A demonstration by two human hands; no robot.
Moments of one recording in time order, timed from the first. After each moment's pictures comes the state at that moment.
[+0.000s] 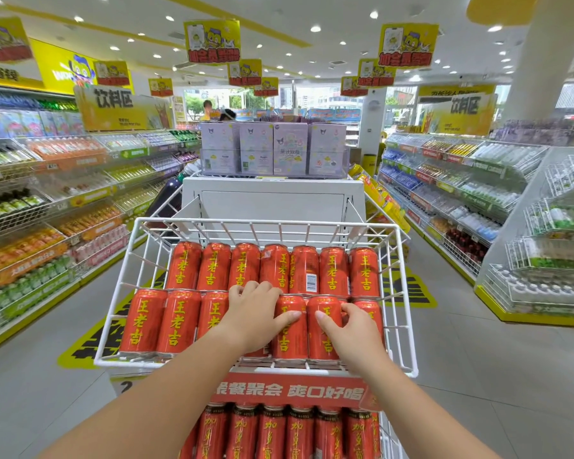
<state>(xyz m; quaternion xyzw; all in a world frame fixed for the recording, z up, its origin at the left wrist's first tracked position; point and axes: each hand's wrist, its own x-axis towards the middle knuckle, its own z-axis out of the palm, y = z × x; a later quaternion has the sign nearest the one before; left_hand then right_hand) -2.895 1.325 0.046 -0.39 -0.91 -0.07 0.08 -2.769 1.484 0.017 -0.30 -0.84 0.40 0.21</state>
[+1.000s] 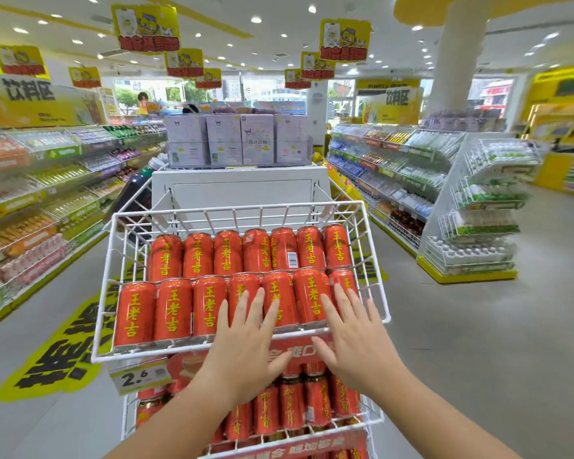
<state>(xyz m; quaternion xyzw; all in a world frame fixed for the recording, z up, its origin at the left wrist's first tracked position) -2.830 1.253 0.001 -0.49 -0.85 -0.02 0.18 -2.685 1.423 0.006 -0.23 -0.96 -0.06 0.15</state>
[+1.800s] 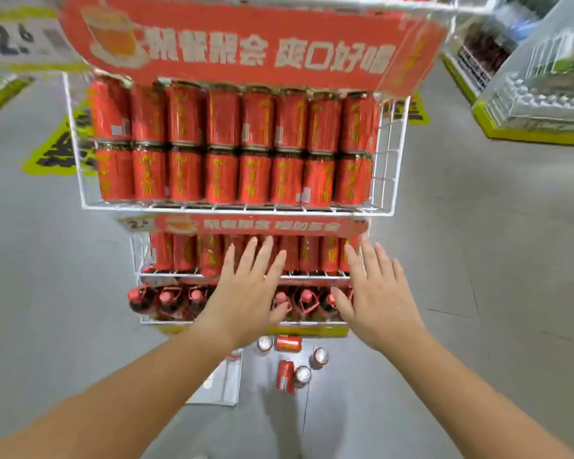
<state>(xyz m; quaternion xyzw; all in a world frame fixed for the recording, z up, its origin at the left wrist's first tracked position) -2.697 1.215 -0.303 -0.49 -0.87 0.05 0.02 -2.558 1.400 -0.285 -0.23 -0.97 0.00 0.00</state>
